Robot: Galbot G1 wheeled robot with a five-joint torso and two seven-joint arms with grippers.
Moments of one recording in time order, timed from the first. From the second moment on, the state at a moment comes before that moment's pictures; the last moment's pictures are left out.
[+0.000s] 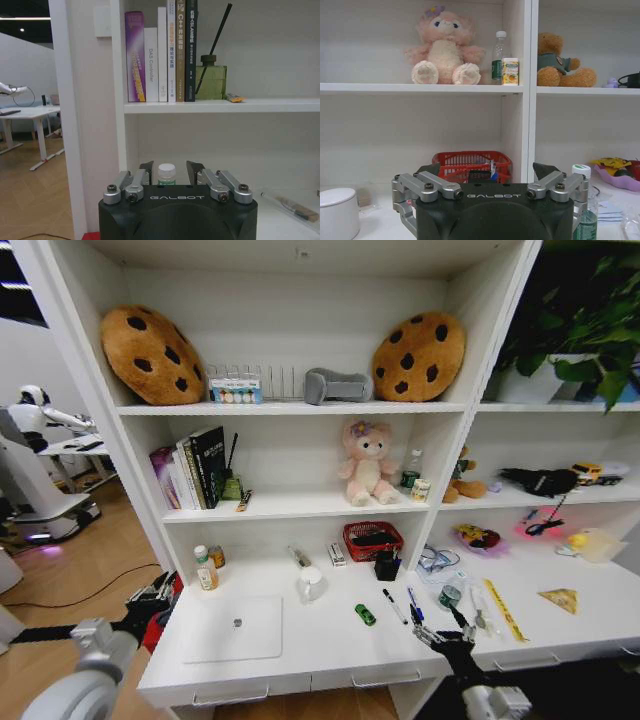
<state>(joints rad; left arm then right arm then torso) 1.83 -1.01 -0.97 -2.27 -0.70 0.20 -0.12 -1.85 1.35 0.77 2.13 0.33 0.12 -0.03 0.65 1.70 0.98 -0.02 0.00</state>
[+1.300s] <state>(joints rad) 1.88 -1.11 -0.94 -2.41 -0.60 0.19 -0.17 -1.84 1.27 0.75 2.07 0.32 0.22 -0.17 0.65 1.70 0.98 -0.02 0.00</state>
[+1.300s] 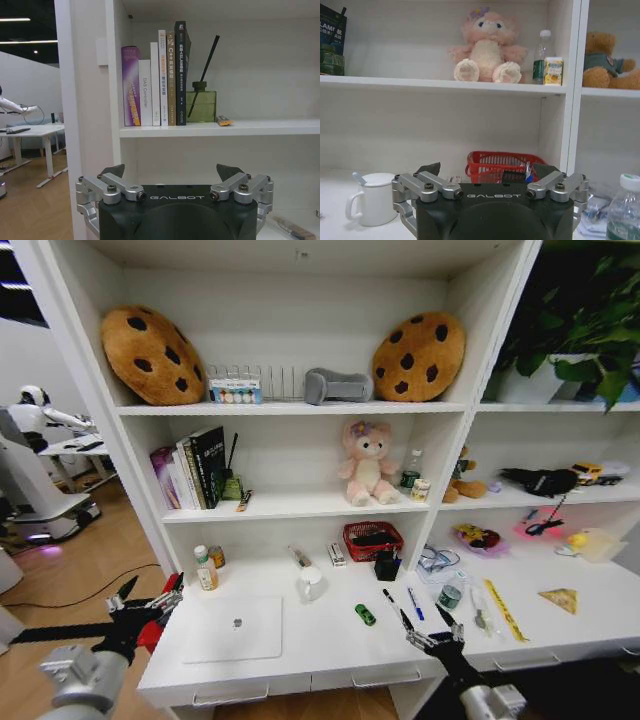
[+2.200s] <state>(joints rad) 1.91 -1.13 -0.94 -2.43 -0.58 0.20 -0.17 -1.81 1.26 0.75 2.03 0.35 0.22 -0.17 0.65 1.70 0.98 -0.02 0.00</state>
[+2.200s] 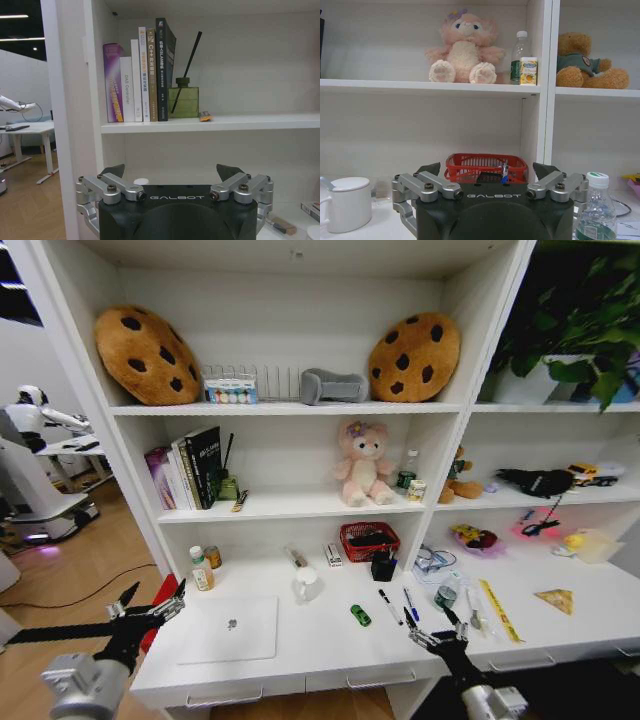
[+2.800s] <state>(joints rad) 1.92 -1.12 -0.93 -2.40 -0.57 0.20 -0.17 -1.51 1.10 0.45 1.75 0.35 0.14 -0.15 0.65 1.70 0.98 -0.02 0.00</state>
